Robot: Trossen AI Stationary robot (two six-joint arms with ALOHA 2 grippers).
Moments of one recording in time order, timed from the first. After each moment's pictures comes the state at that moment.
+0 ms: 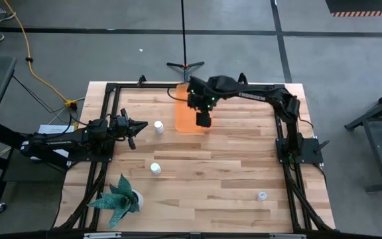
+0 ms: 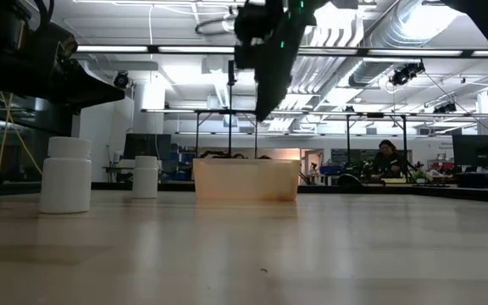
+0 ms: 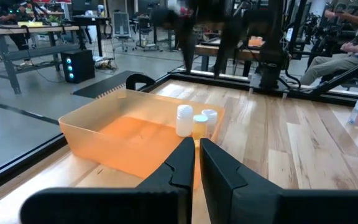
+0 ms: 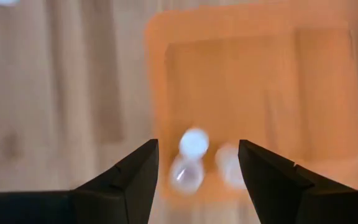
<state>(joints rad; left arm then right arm) 0.14 0.12 0.01 0.05 -0.23 -0.05 -0.33 2.00 1.88 -1.09 -0.14 -0.20</state>
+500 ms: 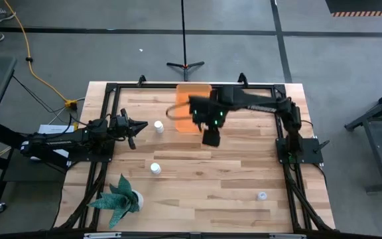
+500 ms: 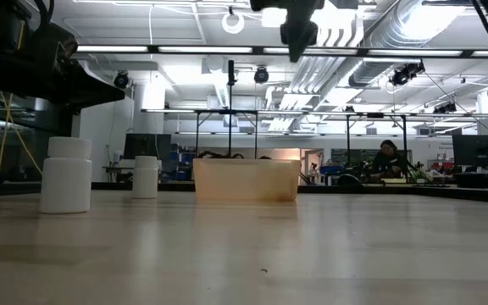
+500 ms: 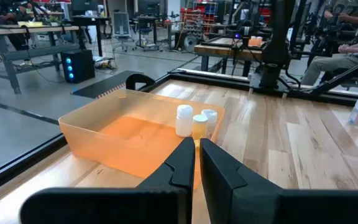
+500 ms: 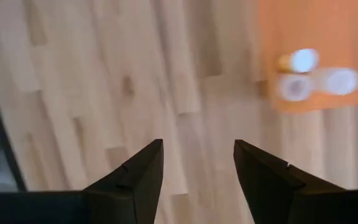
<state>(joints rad) 0.14 0.12 0.01 0.05 -0.23 -0.05 -0.07 1.98 2.15 -1.56 -0.12 0.14</state>
